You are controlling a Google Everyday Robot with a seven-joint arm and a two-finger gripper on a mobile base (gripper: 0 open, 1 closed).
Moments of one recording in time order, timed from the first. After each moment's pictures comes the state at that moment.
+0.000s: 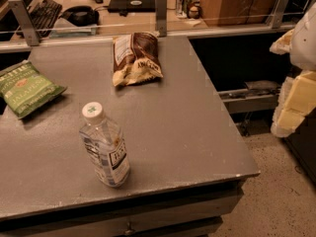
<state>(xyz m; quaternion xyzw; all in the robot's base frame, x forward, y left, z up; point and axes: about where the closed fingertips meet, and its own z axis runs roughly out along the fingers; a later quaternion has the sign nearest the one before) 0.438 -0.217 0.976 -0.60 0.78 -0.03 0.16</state>
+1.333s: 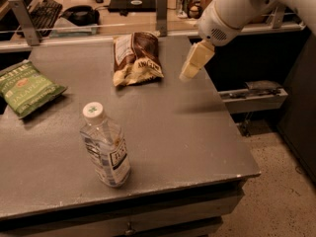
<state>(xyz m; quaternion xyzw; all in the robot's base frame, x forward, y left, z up) 0.637 -0.098 0.939 -0.59 0.75 0.02 0.31</state>
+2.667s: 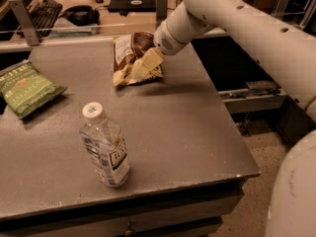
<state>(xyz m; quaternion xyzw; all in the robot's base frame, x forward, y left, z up) 0.702 0.019 0.882 -0.53 0.77 0.13 0.33</state>
